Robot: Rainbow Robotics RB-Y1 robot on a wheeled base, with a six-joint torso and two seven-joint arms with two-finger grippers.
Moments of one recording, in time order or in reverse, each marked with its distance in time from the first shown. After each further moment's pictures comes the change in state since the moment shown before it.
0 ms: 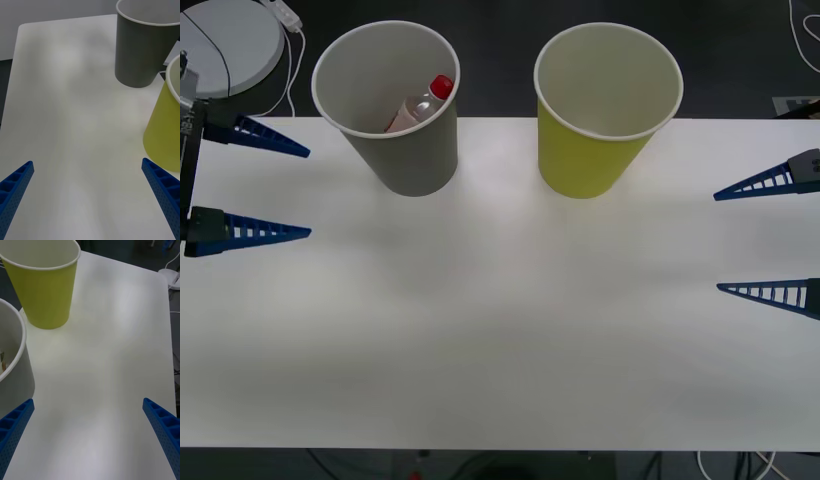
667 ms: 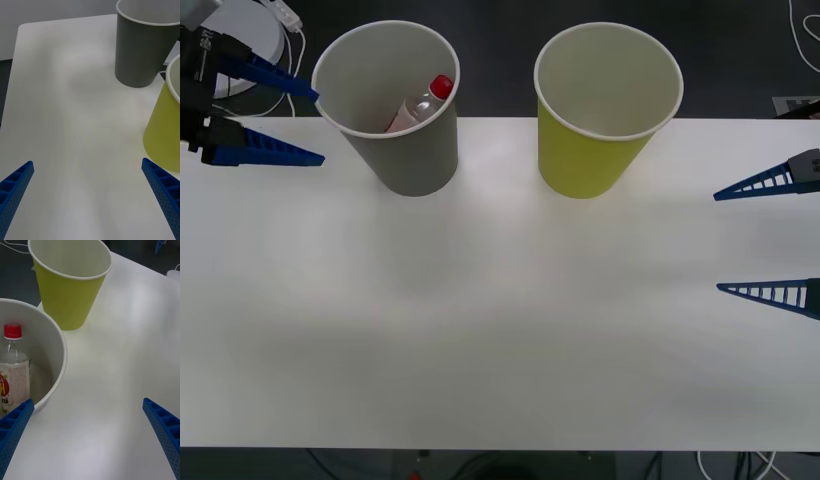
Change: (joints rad) right arm 0.000 0.000 0.000 0.000 0.000 0.000 0.000; left arm -0.584 0.065 -0.509 0.251 0.090 0.006 0.139
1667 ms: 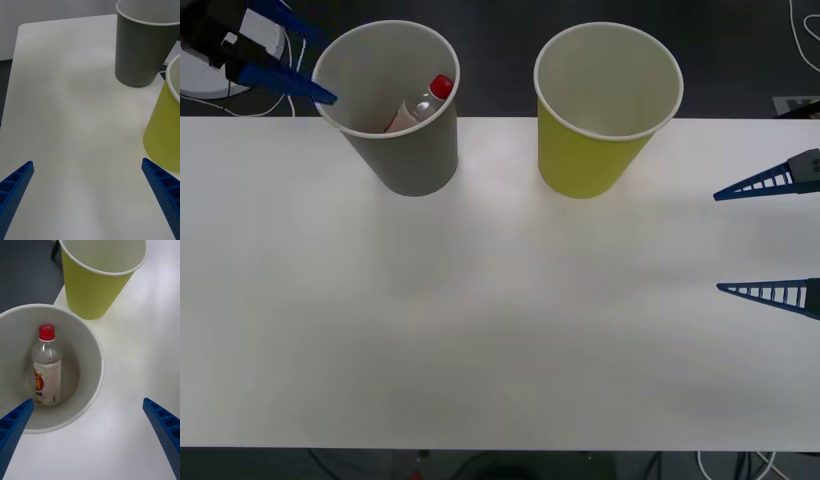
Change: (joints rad) right arm 0.000 0.000 0.000 0.000 0.000 0.000 0.000; left arm -0.474 -0.104 -0.311 0.232 -0.148 -0.116 0.154
